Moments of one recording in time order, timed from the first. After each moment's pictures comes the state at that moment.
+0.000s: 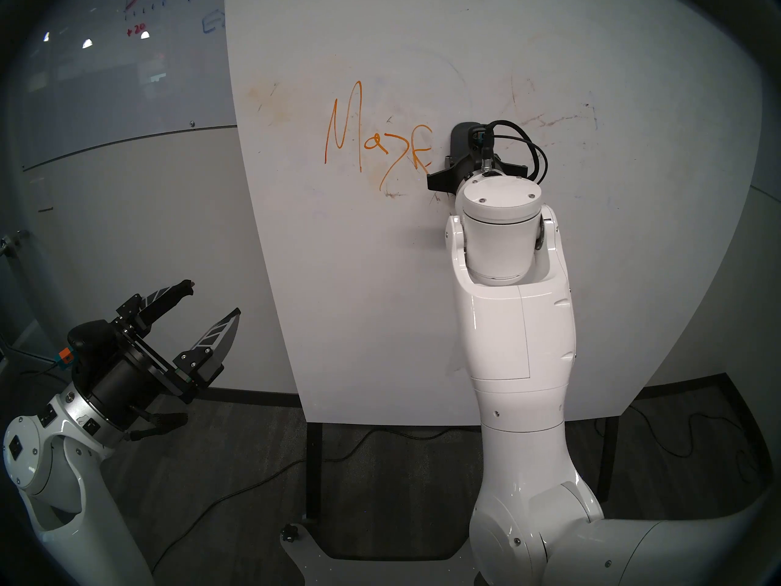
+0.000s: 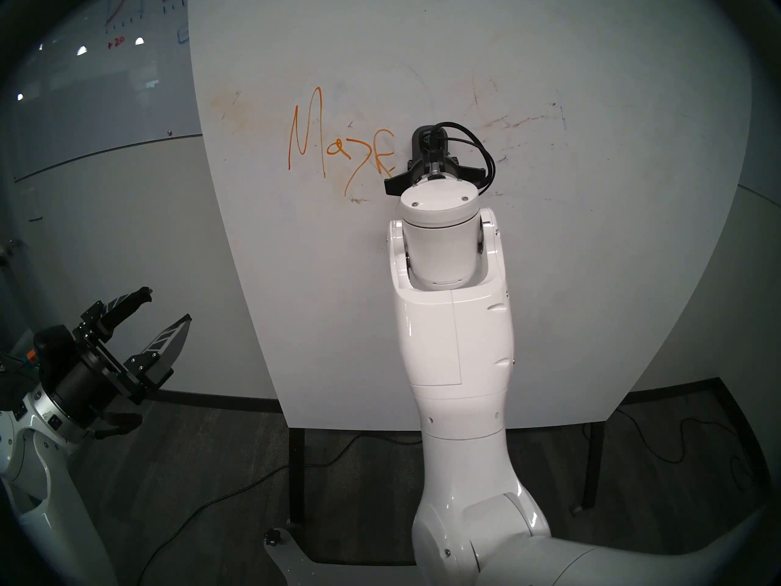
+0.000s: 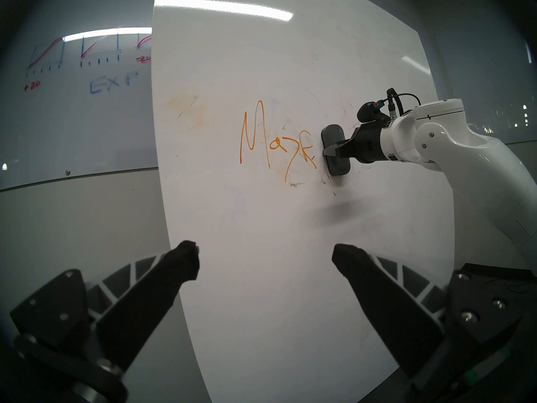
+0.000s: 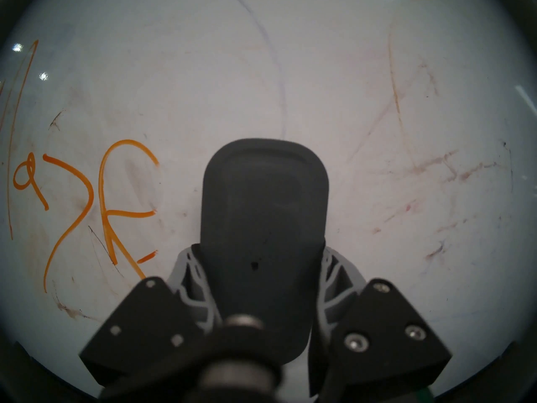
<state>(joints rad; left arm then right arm) 1.93 -1.73 -2.34 -2.42 -0.27 0.28 -1.12 -1.04 -1.82 1.38 -1.84 -0.46 0.74 -0.07</state>
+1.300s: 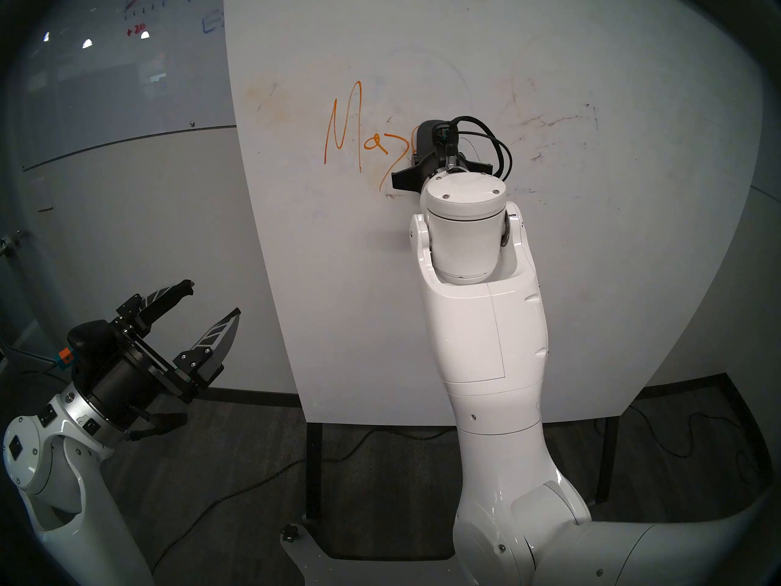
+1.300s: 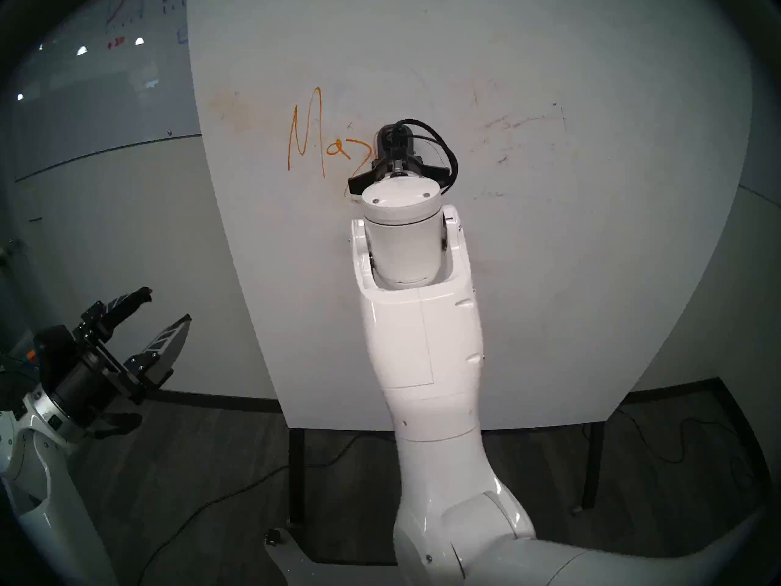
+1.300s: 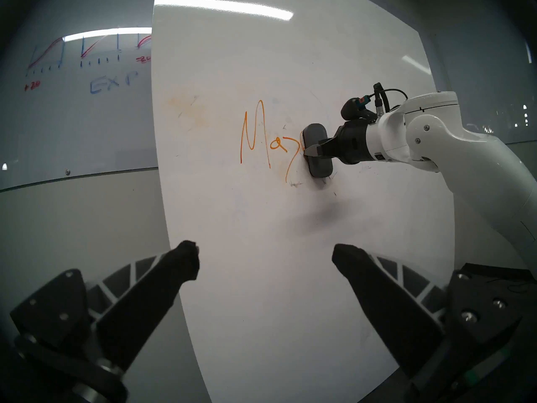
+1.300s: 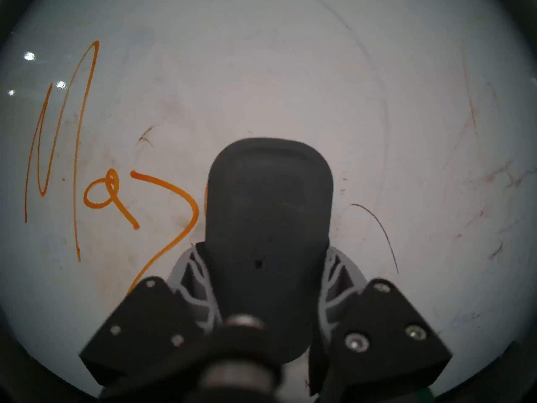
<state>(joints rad) 1.93 -1.73 -2.34 -2.42 -0.27 0.28 -1.12 -1.03 -1.87 1.31 -1.79 -0.41 0.73 -0.09</state>
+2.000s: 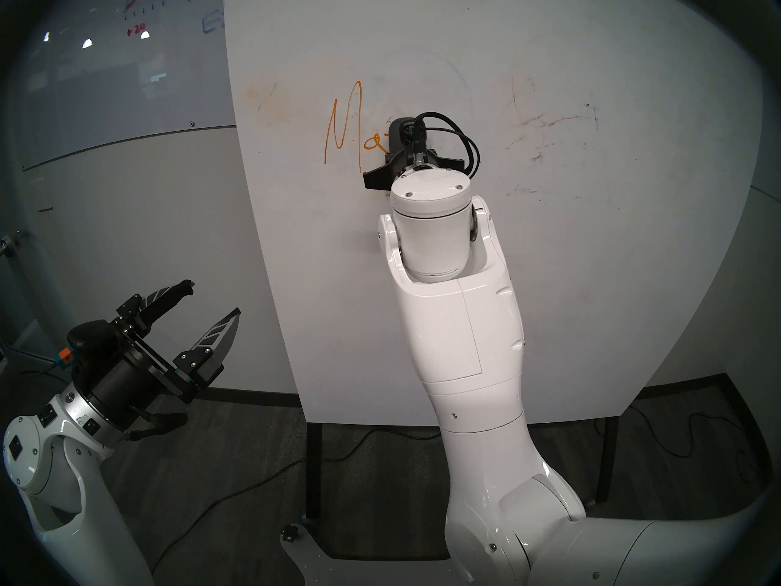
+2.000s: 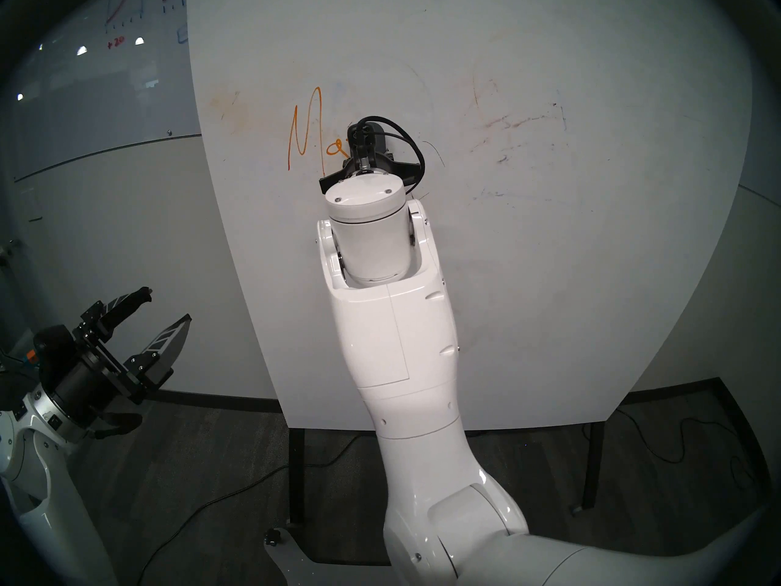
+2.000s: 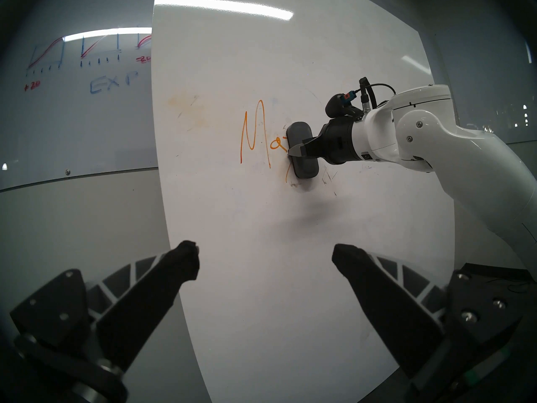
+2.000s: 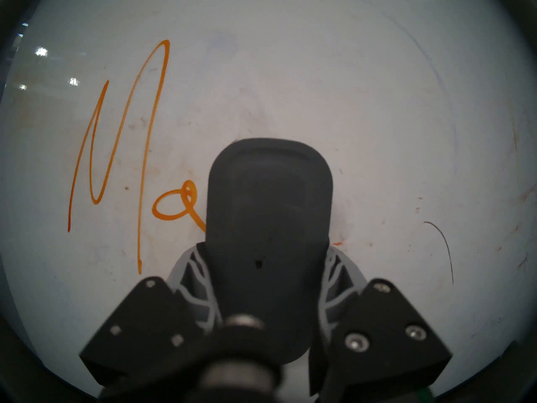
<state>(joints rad) 1.93 -1.73 -2.34 -2.42 -0.27 0.28 -1.12 -1.01 -1.90 1.23 -1.73 -0.39 0.73 -0.13</state>
